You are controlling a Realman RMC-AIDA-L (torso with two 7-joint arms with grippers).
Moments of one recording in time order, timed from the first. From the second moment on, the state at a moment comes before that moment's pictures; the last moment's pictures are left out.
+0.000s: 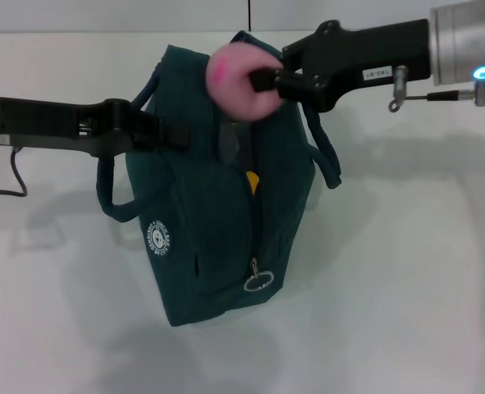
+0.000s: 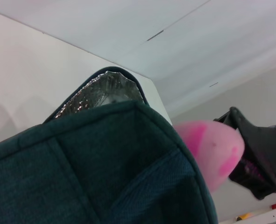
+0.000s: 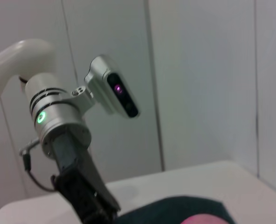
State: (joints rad) left arm -0.55 -2.02 0.76 0.98 1.97 1.81 -2.52; right arm 0.81 2.02 -1.18 -0.81 -1.68 -1.37 1.63
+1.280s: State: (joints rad) left arm -0.54 -2.01 0.74 0.94 1.97 1.80 -2.49; right arm 0.75 2.01 -1.22 -1.05 -1.80 -1.40 1.78
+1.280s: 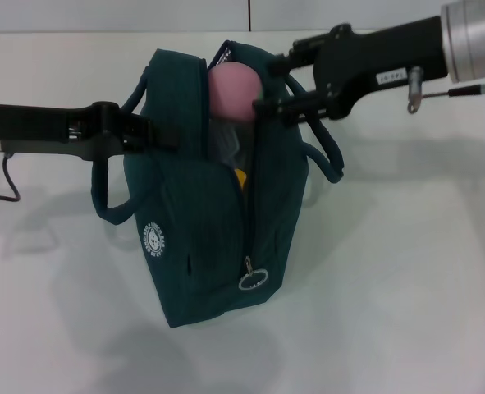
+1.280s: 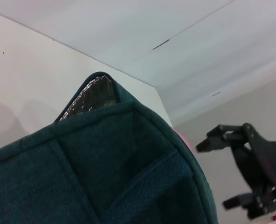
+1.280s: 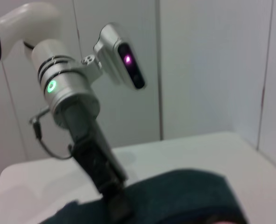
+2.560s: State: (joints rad) left arm -0.54 -2.02 0.74 0.92 1.97 1.80 -2.46; right arm 0.85 2.01 -1.15 -0.87 -1.90 -1.26 2.11
